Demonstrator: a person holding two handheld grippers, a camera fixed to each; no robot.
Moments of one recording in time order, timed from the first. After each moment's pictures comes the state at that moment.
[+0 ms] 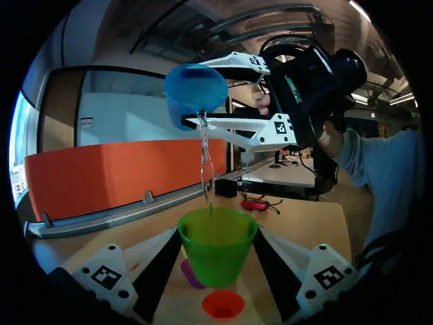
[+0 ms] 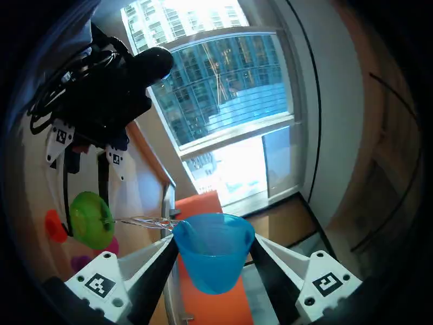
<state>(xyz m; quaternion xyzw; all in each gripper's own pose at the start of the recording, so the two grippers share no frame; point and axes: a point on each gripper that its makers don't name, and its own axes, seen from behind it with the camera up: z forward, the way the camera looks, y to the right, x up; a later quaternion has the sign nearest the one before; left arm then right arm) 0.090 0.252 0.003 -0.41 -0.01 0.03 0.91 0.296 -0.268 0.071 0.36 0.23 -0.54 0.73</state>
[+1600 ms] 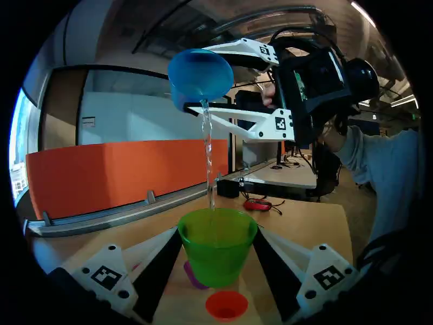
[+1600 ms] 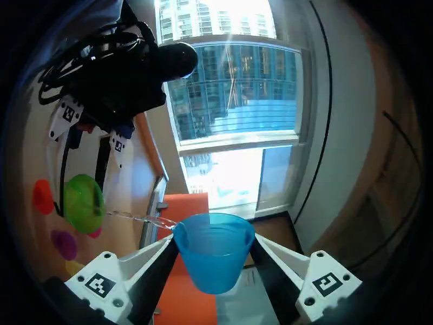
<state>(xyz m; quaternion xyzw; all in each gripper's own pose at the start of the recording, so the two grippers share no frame) 0.089 0.246 0.010 -0.40 -0.01 0.03 0.92 0.319 -0.279 0.073 0.33 0.28 -0.61 0.67</state>
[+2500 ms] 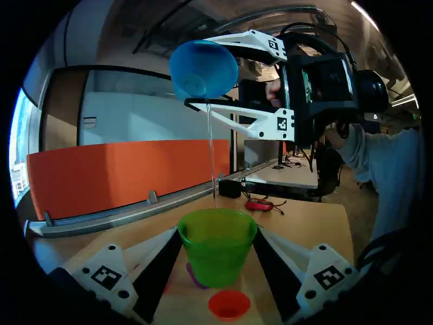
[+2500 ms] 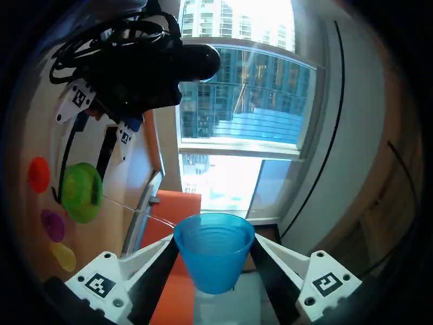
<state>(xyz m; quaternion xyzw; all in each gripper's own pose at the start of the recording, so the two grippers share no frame) 0.090 0.242 0.012 -0.40 -0.01 0.03 0.92 0.321 -0.291 0.069 0.30 0.31 -0.66 0.62</state>
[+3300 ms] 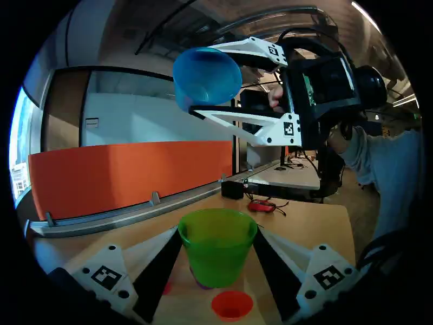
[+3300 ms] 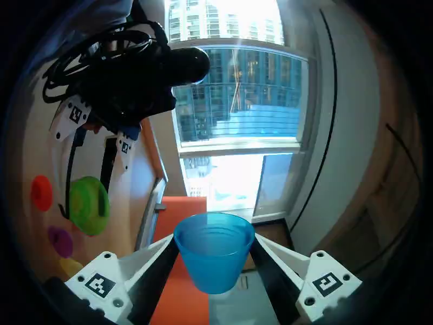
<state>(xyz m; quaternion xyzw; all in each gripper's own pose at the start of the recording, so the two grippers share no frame) 0.093 0.236 0.016 -0.39 -0.01 0.03 0.92 0.313 -0.289 0.065 0.33 0.28 -0.61 0.66</state>
